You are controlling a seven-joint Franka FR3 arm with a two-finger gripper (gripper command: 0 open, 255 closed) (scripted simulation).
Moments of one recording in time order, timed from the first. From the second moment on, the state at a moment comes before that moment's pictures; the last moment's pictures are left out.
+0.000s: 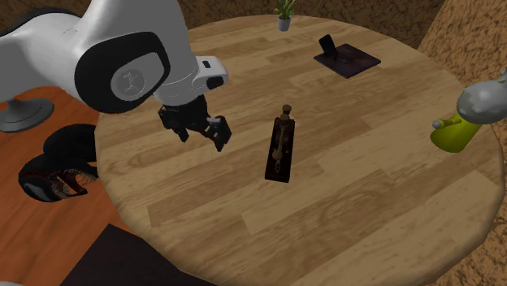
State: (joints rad) arm -0.01 -0.45 -0.24 -2.11 -0.12 1.77 -0.24
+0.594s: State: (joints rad) arm -0.02 -0.11 -0.38 -1.84 0.00 1.84 -0.44
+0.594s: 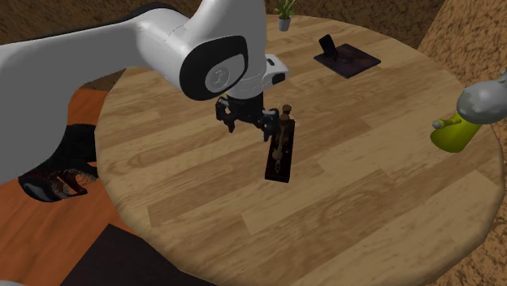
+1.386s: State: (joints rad) arm -0.11 0.23 -0.44 -1.54 0.19 1.84 -0.61
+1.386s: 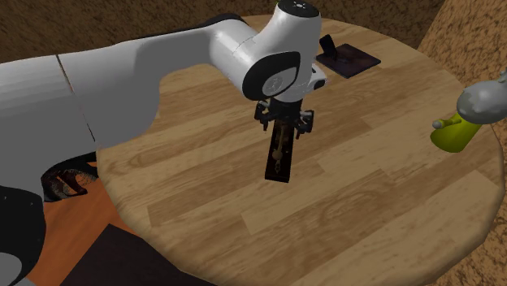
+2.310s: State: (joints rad) arm -0.11 0.24 -0.44 -1.59 0.19 1.89 -0.62
